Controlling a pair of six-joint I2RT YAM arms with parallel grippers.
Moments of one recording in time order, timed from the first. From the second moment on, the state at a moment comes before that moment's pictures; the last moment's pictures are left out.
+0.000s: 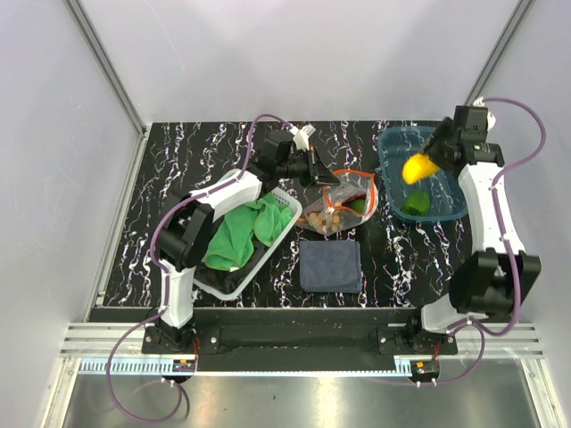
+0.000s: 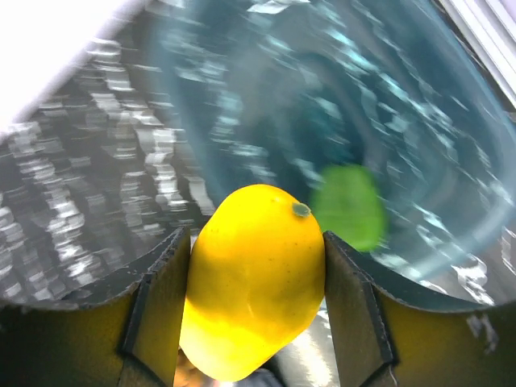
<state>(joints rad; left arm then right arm) -0.58 2.02 1.51 0.13 0.70 -0.90 -0.09 1.50 1.52 -0.68 0.11 0.51</state>
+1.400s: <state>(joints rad) -0.59 2.03 1.57 0.23 0.76 -0.95 0.14 1.54 1.31 -0.59 -0.34 0.48</state>
